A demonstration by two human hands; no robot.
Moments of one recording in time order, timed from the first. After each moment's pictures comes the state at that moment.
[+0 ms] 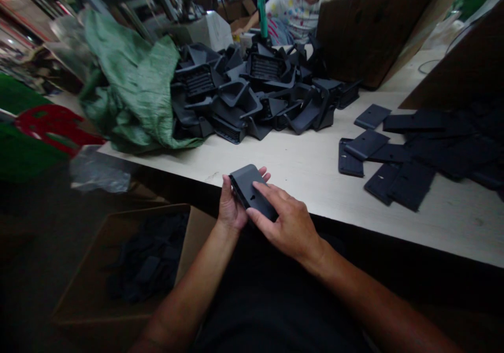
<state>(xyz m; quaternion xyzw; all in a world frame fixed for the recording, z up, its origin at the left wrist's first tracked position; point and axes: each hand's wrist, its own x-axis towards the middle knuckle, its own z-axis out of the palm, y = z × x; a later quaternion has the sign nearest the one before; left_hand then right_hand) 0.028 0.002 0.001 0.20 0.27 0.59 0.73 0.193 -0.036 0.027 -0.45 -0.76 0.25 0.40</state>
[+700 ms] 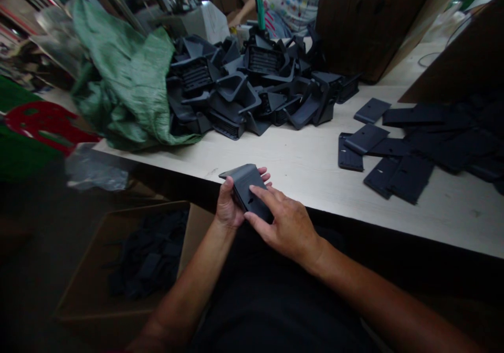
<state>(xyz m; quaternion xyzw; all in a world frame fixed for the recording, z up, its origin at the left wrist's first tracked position) 0.021 -0.007 0.002 0.25 0.28 0.56 0.73 0.190 -0.047 0.027 -0.46 -0.78 0.24 0.35</state>
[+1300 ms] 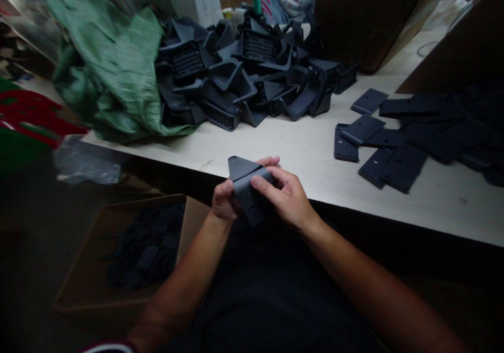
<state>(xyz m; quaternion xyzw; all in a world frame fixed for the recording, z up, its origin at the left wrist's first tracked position) 0.034 -0.015 0.023 0.26 0.22 0.53 0.78 0.191 -0.023 0.038 -0.38 -0.51 0.60 0.49</state>
